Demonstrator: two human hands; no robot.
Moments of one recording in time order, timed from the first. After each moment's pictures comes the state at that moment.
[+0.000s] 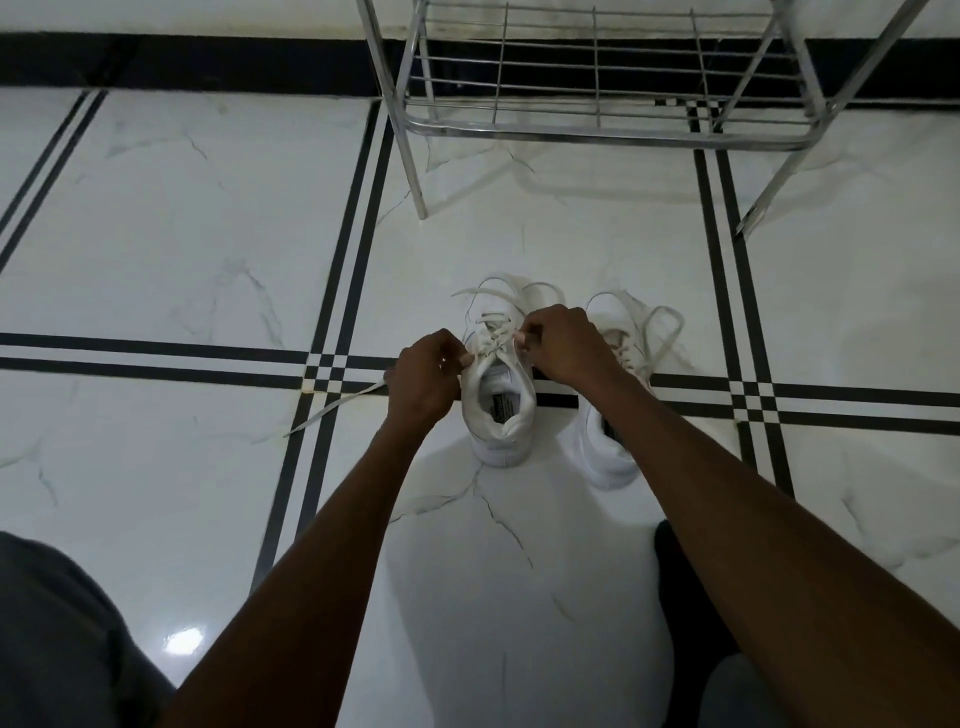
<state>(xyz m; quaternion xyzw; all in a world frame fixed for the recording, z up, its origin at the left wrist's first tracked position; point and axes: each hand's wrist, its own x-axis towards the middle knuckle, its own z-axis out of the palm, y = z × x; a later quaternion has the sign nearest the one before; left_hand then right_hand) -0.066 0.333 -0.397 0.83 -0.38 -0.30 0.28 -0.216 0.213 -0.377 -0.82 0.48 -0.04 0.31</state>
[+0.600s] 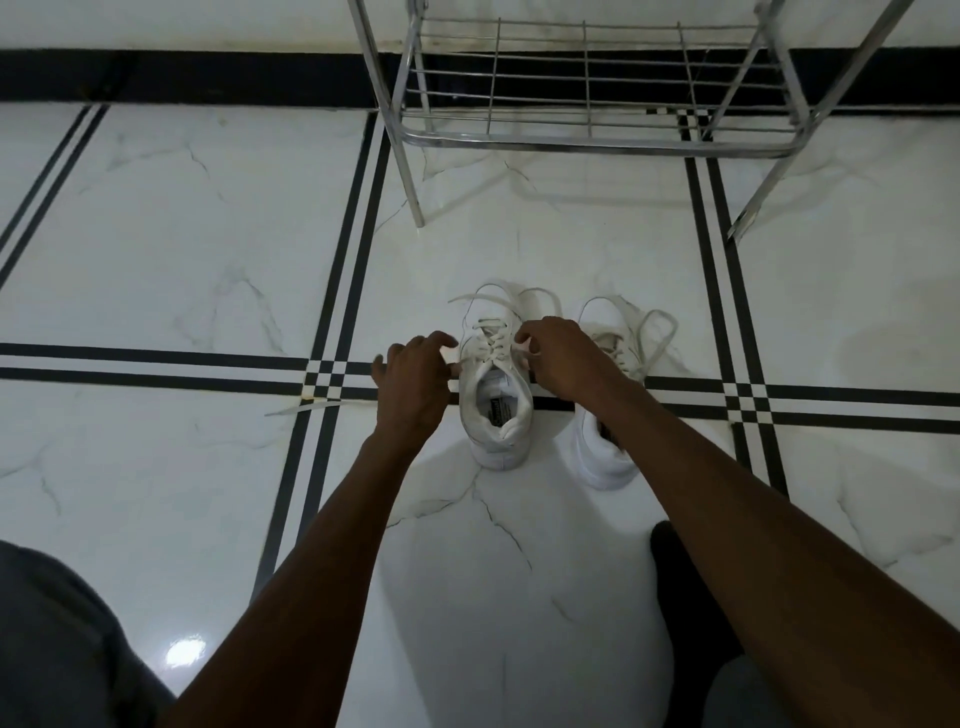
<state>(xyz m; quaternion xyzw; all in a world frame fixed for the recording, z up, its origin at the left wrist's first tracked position) -0.064 0.338 -0.392 0.84 -0.48 -0.19 0.16 -0.227 0.213 -0.384 -0.86 0.43 -0.01 0.29</state>
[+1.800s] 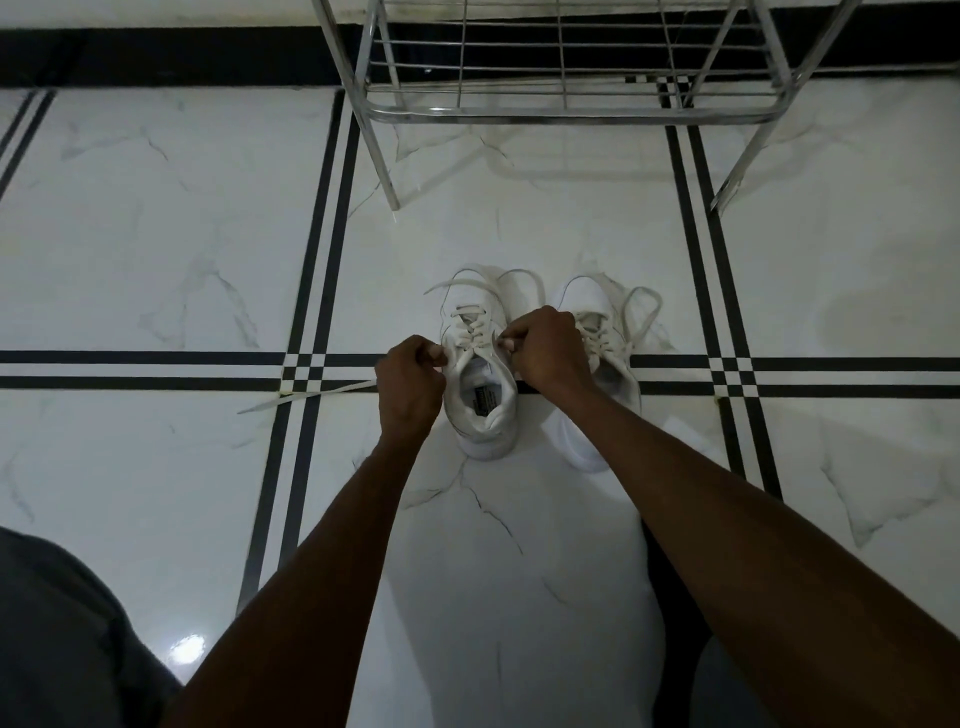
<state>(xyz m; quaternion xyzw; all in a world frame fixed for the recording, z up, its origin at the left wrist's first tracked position) -0.081 0.336 -0.415 0.83 -0.36 -0.22 0.36 -0.224 0.237 -0.387 -0.76 0.54 -0.12 0.35</state>
